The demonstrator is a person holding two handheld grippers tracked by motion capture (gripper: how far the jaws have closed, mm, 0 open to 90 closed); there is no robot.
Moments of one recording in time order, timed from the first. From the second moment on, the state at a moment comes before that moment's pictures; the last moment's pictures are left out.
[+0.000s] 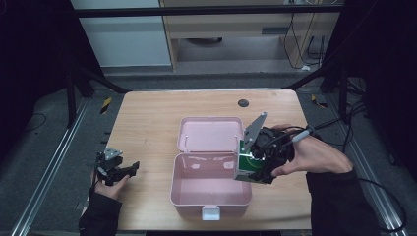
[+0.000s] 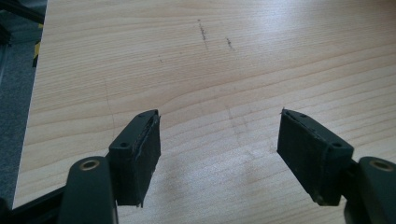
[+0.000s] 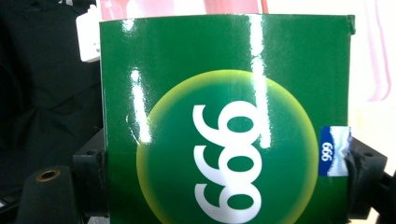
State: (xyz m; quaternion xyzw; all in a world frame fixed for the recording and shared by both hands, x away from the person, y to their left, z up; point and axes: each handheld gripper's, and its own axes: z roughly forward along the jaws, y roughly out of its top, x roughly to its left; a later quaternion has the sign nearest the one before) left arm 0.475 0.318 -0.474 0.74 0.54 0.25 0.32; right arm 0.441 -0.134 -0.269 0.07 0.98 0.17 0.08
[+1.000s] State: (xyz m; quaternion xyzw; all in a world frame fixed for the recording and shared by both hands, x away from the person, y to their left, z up) left arm 0.475 0.319 -0.473 0.74 0.54 0.25 0.32; right arm 0.455 -0.084 -0.304 0.02 0.98 0.17 0.08
